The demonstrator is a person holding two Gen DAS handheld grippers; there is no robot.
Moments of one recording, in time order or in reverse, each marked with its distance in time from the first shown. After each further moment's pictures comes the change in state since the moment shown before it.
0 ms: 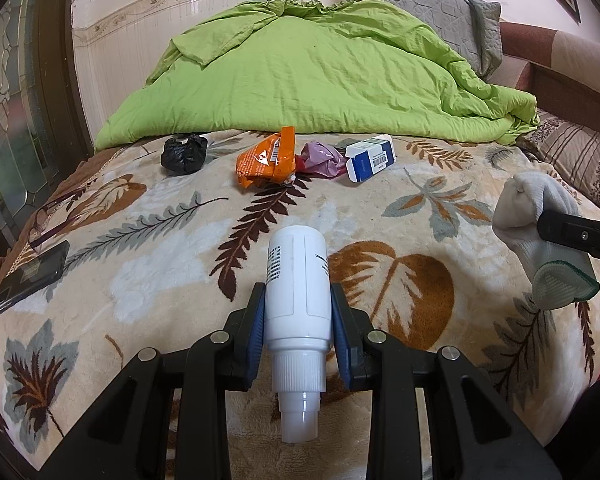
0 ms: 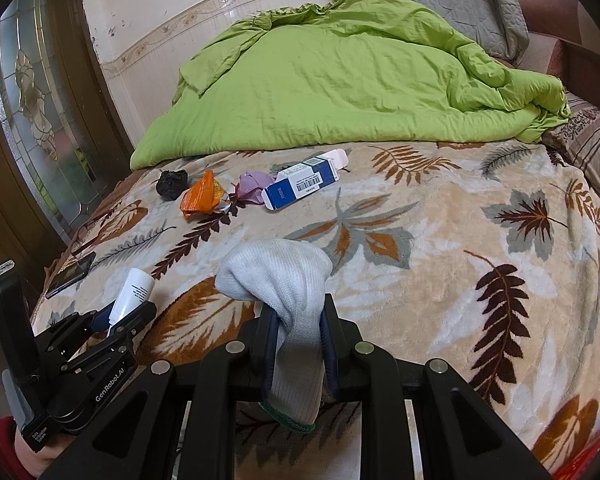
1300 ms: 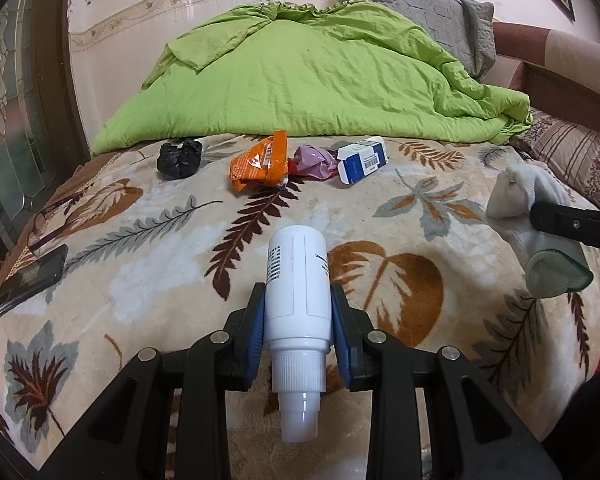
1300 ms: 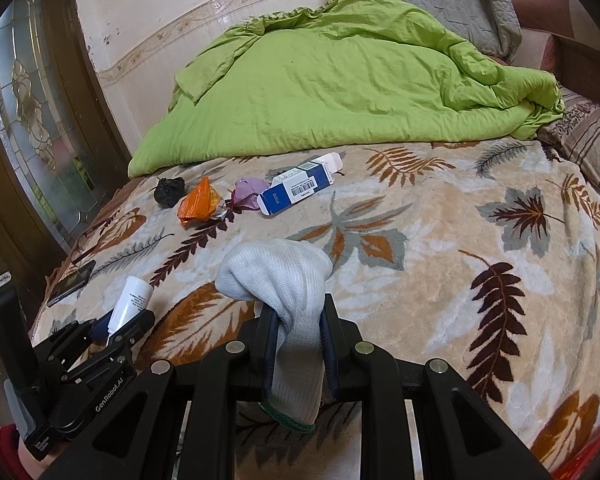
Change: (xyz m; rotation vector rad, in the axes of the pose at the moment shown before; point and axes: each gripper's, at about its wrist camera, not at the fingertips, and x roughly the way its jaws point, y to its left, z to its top) left arm -0.008 -0.010 -0.001 0.017 -0.007 -0.007; right arm -0.003 -0.007 0.002 0.023 -0.011 0.003
